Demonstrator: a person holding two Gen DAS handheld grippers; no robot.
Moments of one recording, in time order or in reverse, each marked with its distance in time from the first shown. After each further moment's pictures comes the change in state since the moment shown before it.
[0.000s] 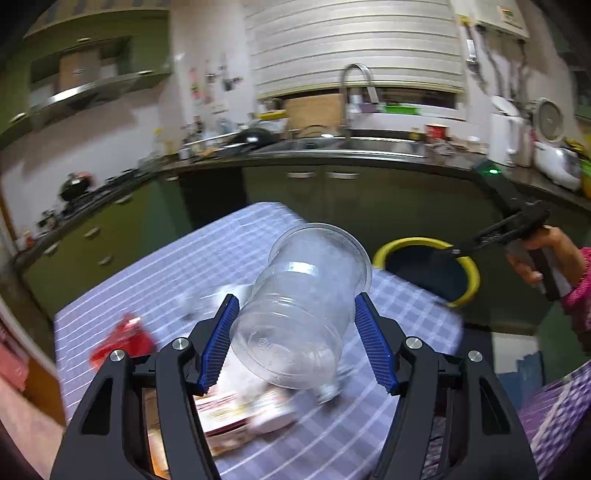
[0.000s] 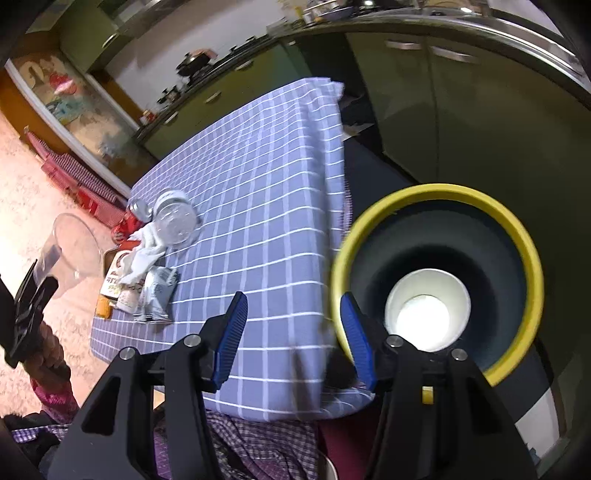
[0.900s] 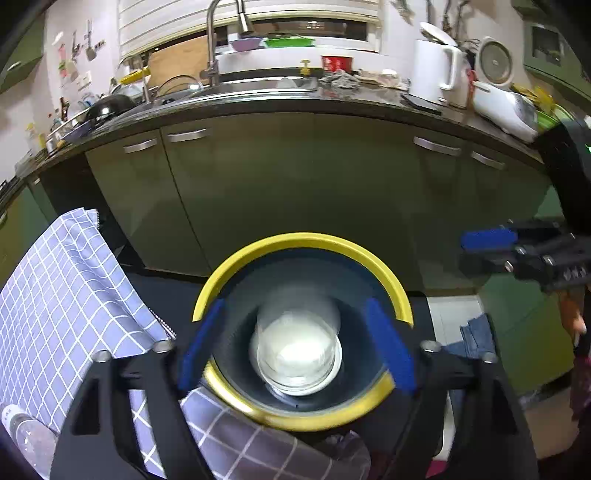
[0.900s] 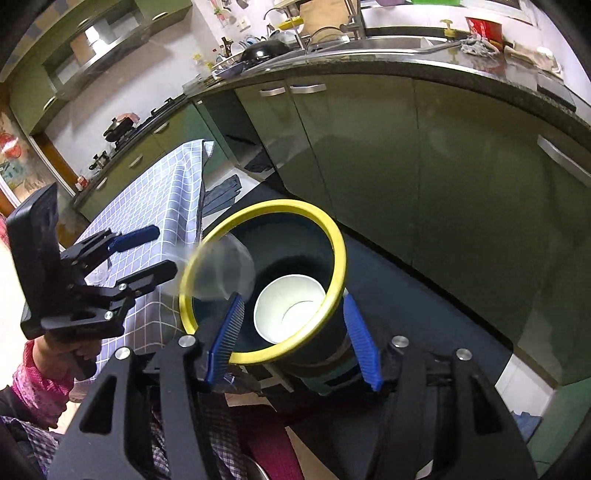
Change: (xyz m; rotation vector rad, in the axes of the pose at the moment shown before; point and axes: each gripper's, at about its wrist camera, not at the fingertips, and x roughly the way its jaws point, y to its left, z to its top) left arm 0.252 -0.211 0.084 0.145 0.212 -0.341; right arm -0.086 -0.116 -0.055 0.160 -0.198 -0.226
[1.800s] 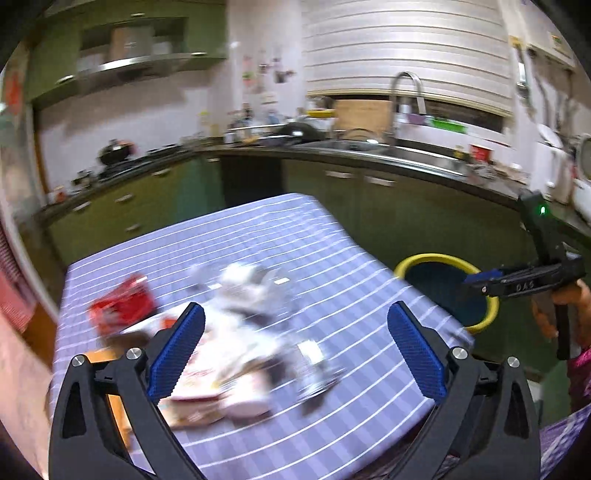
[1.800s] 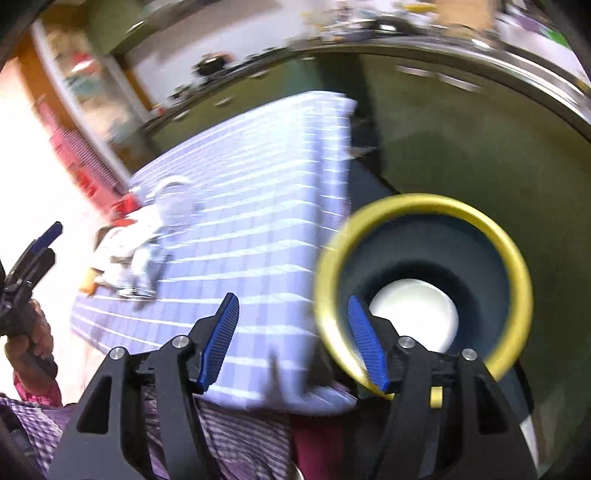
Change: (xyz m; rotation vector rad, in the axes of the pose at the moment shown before) left arm -0.266 0.094 -0.172 -0.363 -0.225 0.510; right arm 0.075 0.187 -0.005 -0.366 0.146 0.269
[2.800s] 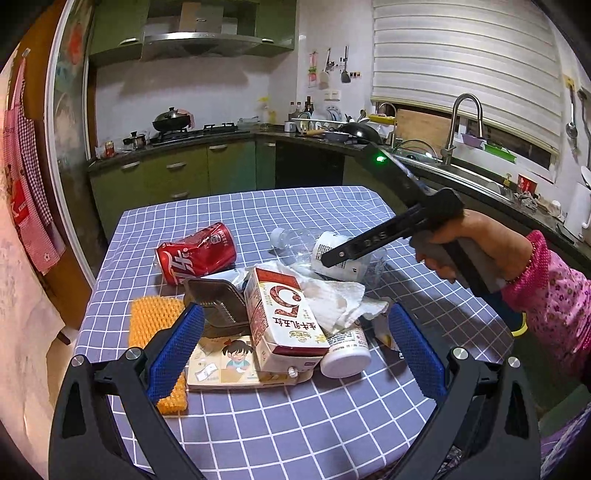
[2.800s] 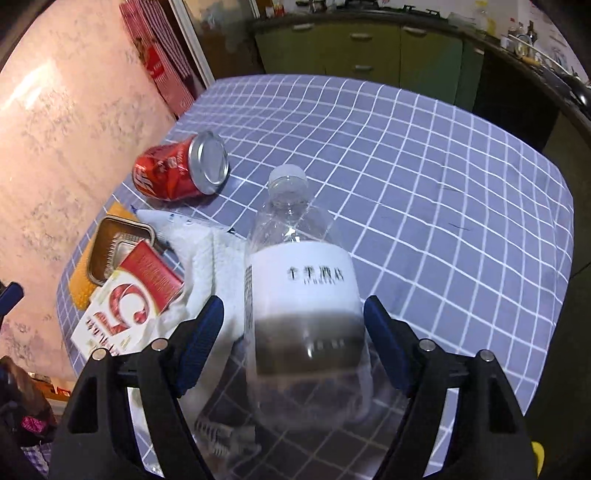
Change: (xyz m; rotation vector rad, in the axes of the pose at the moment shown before) left arm -0.008 0.077 -0.055 -0.171 0.006 0.111; right arm 0.212 0.166 0.142 -0.433 0.307 0.099
